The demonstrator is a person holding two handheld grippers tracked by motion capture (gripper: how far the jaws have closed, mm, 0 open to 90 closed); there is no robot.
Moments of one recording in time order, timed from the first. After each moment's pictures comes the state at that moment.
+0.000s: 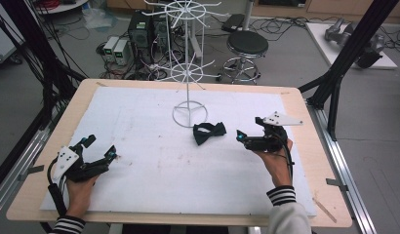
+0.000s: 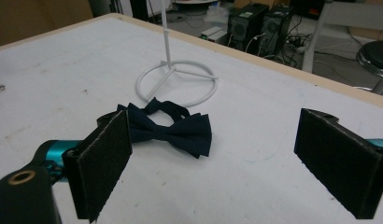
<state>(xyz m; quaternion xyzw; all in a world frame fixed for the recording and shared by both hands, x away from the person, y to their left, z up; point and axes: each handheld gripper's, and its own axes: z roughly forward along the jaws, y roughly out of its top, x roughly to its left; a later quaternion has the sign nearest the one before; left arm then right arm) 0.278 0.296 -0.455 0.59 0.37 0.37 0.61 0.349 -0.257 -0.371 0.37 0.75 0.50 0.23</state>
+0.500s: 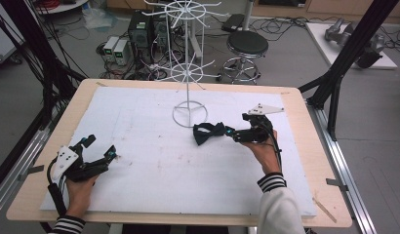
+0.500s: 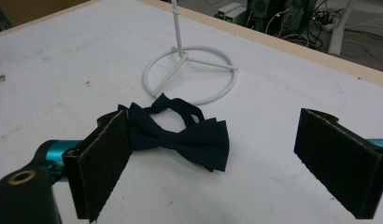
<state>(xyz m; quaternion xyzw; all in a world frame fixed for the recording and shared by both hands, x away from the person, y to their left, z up) 0.279 0.297 -0.455 0.59 0.38 0.37 0.61 0.386 -0.231 -0.379 0.37 0.78 0.47 0.18</state>
